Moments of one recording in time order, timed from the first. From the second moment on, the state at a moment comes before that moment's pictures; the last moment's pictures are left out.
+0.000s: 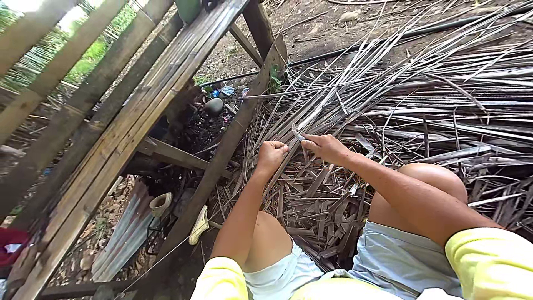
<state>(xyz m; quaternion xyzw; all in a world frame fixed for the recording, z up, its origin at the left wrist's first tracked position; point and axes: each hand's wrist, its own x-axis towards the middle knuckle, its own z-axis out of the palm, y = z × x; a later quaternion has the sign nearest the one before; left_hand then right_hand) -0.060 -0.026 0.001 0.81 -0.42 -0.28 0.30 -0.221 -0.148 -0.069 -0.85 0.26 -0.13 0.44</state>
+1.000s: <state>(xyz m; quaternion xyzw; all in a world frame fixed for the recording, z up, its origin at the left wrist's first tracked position) -0.040 -0.025 0.000 0.85 -0.33 -0.23 0.34 -0.206 -0.152 -0.082 -0.67 0.43 -0.23 0.57</state>
